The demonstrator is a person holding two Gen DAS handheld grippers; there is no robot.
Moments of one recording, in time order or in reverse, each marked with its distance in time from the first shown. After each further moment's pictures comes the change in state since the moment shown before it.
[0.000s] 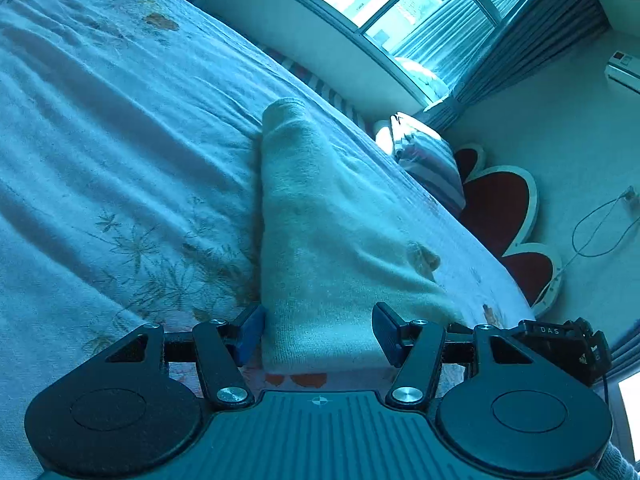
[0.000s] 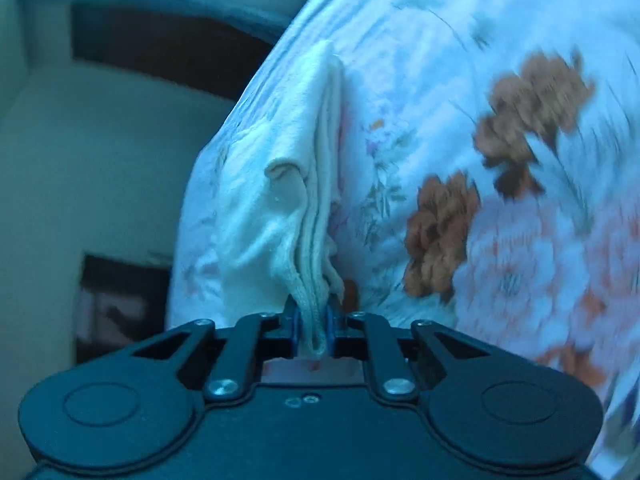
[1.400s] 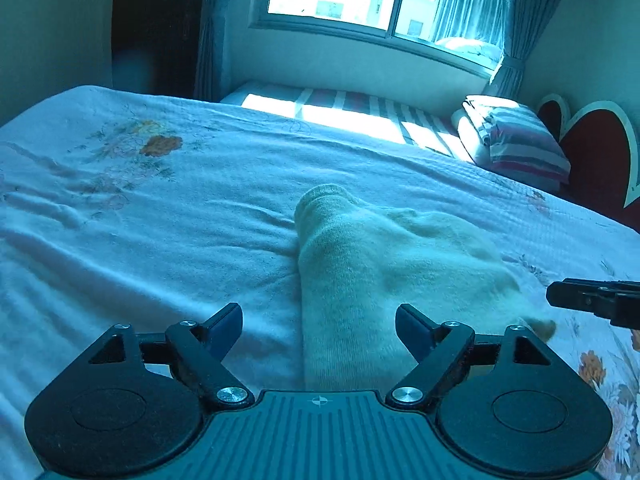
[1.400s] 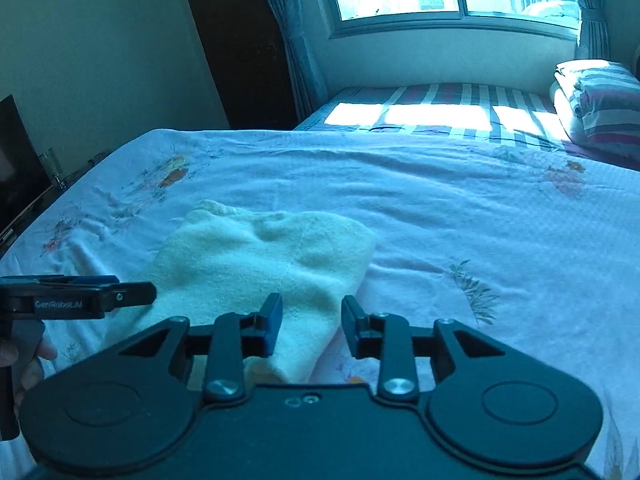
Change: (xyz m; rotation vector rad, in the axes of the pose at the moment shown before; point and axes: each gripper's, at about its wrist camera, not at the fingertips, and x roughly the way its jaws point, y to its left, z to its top) left arm 0.041 -0.072 0.062 0.329 -0.101 0.424; right arm 0.041 0.102 0.046 -0.873 -0.231 -0.493
